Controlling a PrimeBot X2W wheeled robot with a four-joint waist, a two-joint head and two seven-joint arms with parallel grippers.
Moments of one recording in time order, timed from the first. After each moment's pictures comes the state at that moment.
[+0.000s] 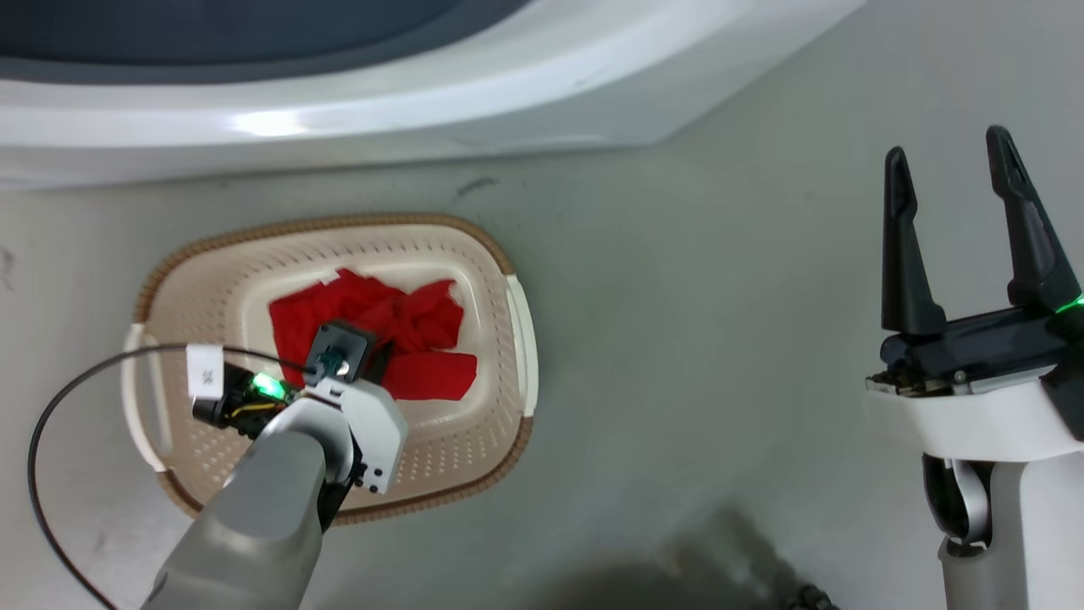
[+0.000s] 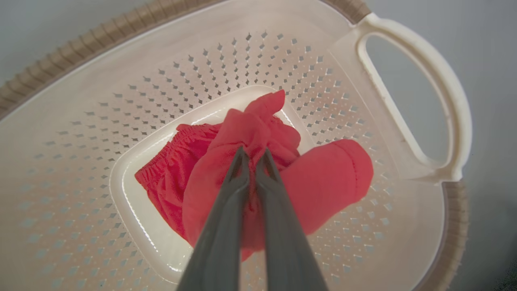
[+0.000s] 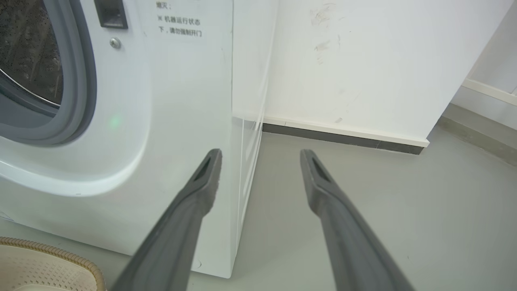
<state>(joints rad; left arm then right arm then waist) -0.67 0.23 -0.50 1.01 -0.24 -0.11 -0.21 -0.28 -0.05 0.01 -0.17 -0.02 0.13 -0.26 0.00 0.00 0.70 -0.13</state>
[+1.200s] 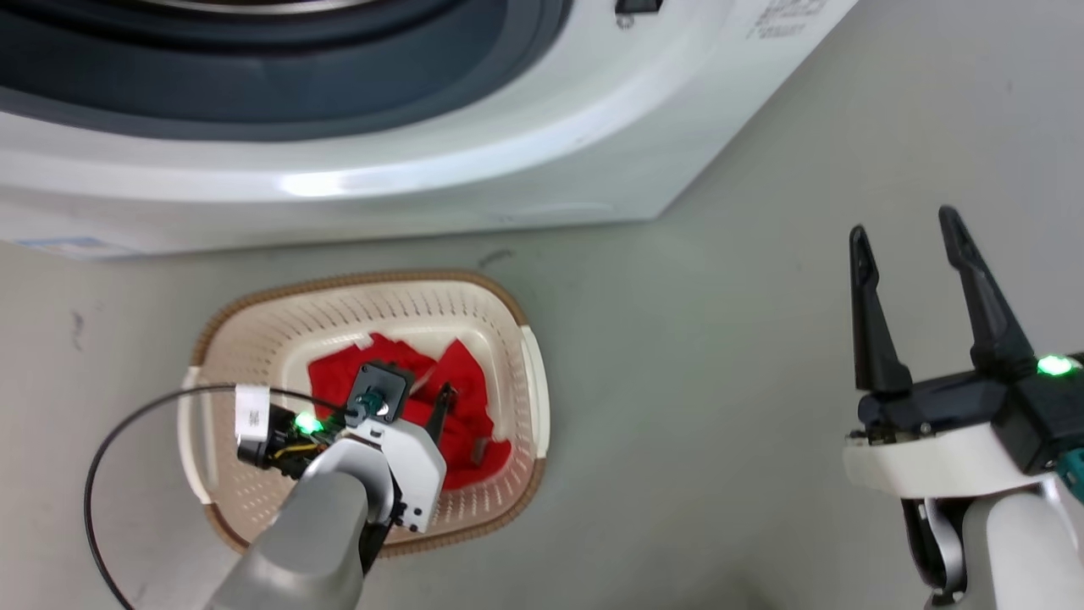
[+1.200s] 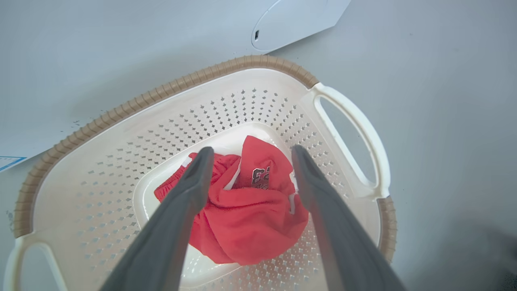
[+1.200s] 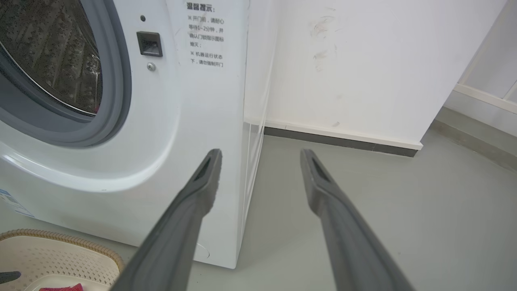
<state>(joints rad) -0.65 0.15 -0.54 1.10 -0.25 -0.06 -0.26 -0.19 -0.05 0.02 -0.10 -0.04 0.13 -0.26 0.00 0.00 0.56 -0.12</state>
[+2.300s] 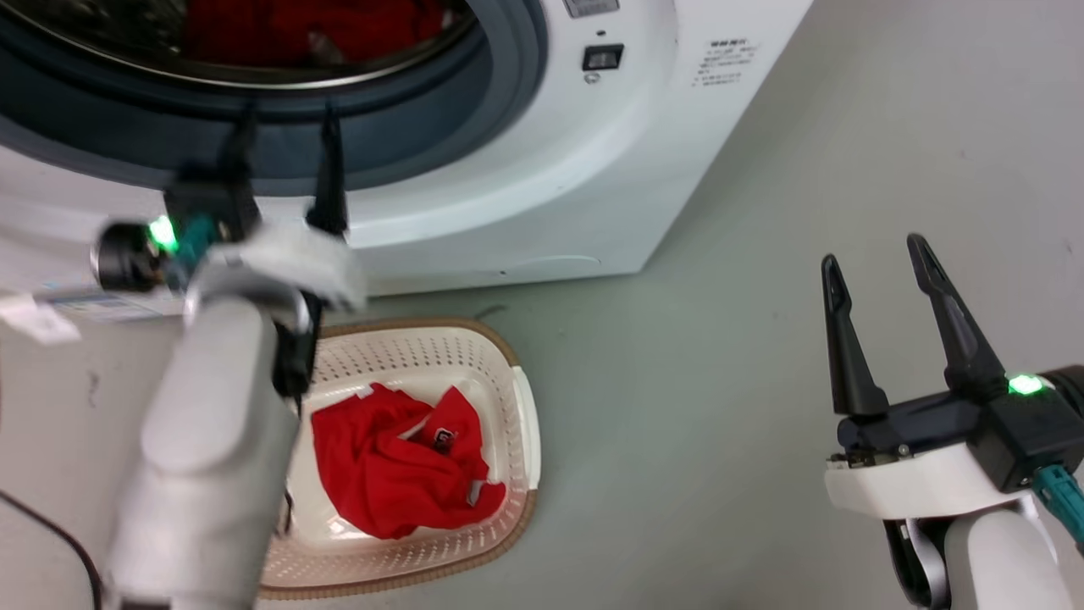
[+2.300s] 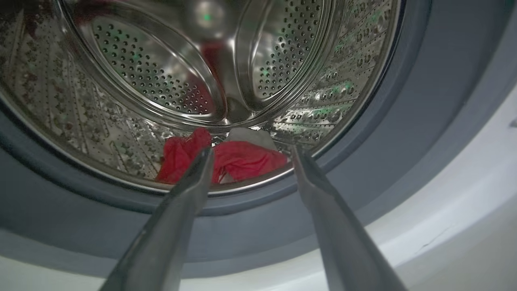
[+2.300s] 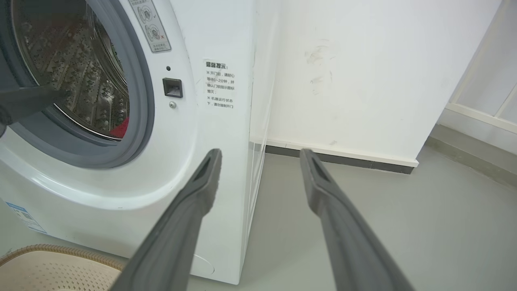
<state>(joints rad) -0.69 0.19 -0.14 0.54 -0.19 0.02 -0.26 -0.15 -0.05 0.05 -0.10 -0.03 0.13 -0.26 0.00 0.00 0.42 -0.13</state>
